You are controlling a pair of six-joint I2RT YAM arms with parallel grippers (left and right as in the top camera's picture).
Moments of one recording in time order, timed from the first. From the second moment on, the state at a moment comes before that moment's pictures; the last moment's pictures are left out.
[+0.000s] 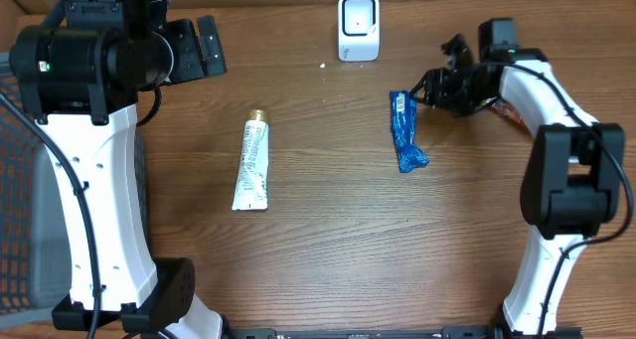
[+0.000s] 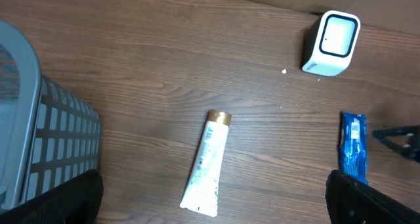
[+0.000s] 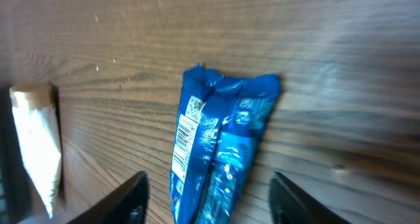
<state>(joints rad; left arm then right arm) -0.06 1.78 2.47 -1.62 -0.04 -0.26 0.02 2.22 1.66 -0.73 -0.65 0.07</state>
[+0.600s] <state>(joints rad) -0.06 1.78 2.47 -1.62 -0.04 -0.26 0.02 2.29 1.66 -0.84 -0.74 -0.01</state>
